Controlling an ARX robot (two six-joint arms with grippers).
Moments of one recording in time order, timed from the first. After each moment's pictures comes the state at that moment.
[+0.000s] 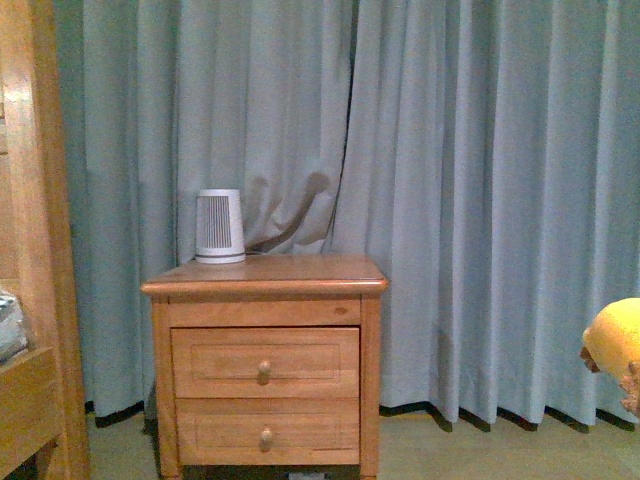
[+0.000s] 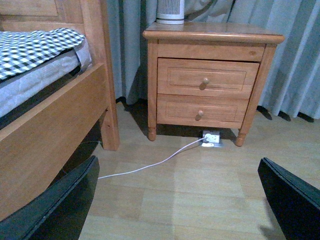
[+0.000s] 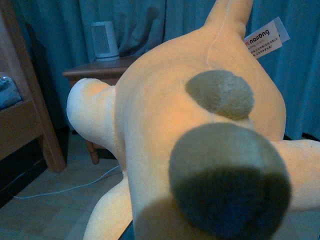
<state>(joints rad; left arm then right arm) 0.00 0.00 0.01 0.00 0.00 -0.01 0.10 0.04 0.02 0.16 -0.02 0.10</state>
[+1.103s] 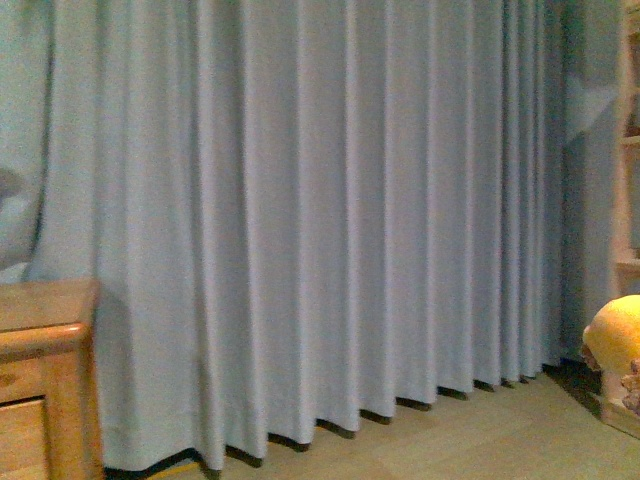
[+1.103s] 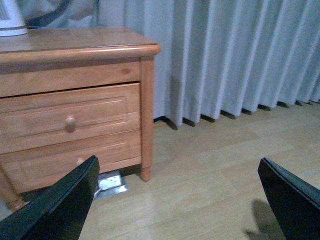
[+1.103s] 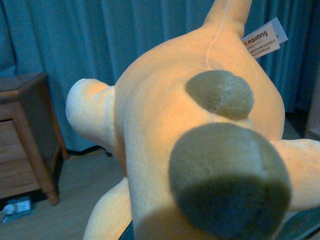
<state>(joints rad) 0.00 0.00 0.01 0.00 0.00 -0.01 0.10 0.04 0.02 0.16 -0.02 0.10</state>
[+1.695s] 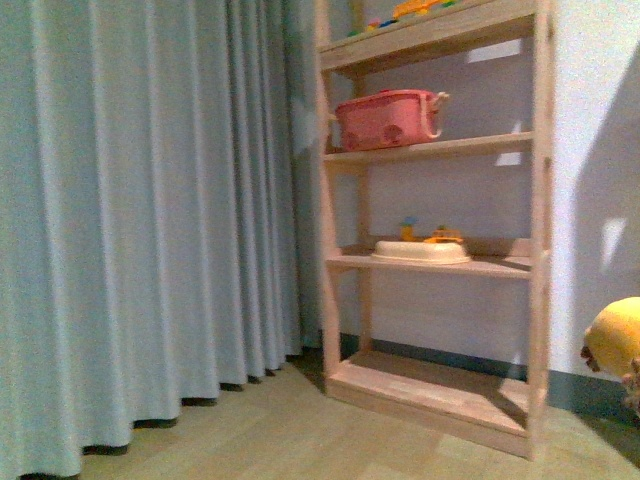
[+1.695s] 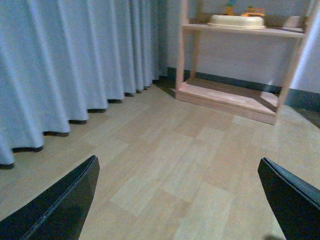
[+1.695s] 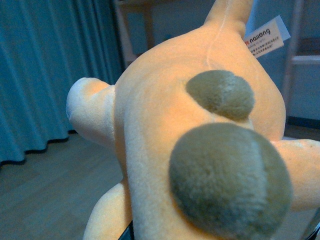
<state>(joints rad) 0.00 0.00 0.01 0.00 0.00 -0.01 0.10 0.04 0.02 0.16 -0.02 0.10</state>
